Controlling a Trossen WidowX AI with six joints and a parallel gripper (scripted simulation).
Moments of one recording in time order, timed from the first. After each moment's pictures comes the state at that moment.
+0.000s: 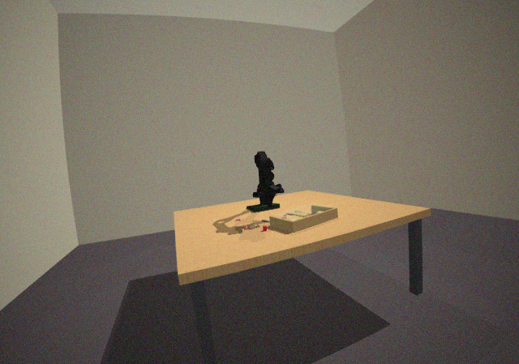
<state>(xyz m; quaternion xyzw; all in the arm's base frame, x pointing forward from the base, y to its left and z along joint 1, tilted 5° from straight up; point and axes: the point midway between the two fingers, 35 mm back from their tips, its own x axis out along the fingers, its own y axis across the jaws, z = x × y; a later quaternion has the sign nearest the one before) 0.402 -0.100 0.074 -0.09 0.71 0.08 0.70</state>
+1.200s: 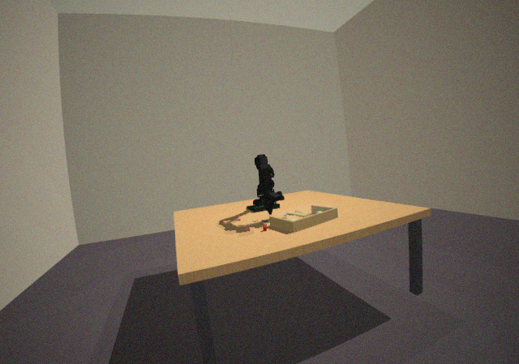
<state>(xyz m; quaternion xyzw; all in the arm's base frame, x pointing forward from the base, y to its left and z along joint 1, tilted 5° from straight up) 0.410 -0.107 0.031 -0.09 0.71 0.09 0.69</state>
